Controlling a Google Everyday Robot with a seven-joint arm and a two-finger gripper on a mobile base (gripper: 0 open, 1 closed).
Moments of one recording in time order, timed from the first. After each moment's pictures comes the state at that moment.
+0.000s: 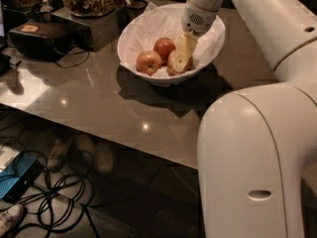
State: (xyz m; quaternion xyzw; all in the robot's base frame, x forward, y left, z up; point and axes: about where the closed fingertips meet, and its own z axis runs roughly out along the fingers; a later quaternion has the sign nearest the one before) arm 0.680 -0.088 0.889 -0.58 0.81 0.08 0.10
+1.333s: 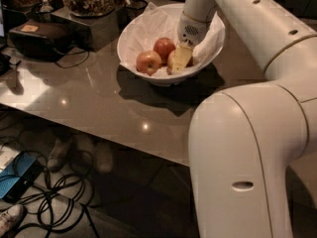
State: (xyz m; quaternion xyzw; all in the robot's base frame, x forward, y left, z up) arm 0.691 -0.082 0.856 -0.58 0.80 0.08 0.08
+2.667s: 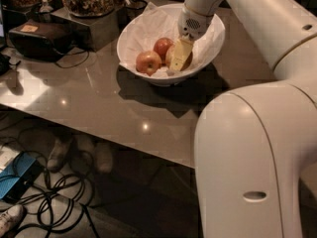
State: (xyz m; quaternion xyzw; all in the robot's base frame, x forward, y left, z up) arm 0.685 -0.076 0.880 -0.59 0.80 0.09 0.11
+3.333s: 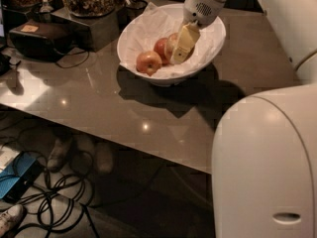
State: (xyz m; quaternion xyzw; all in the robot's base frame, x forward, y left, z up) arm 0.653 -0.070 0.929 -0.62 0.76 0.13 0.16
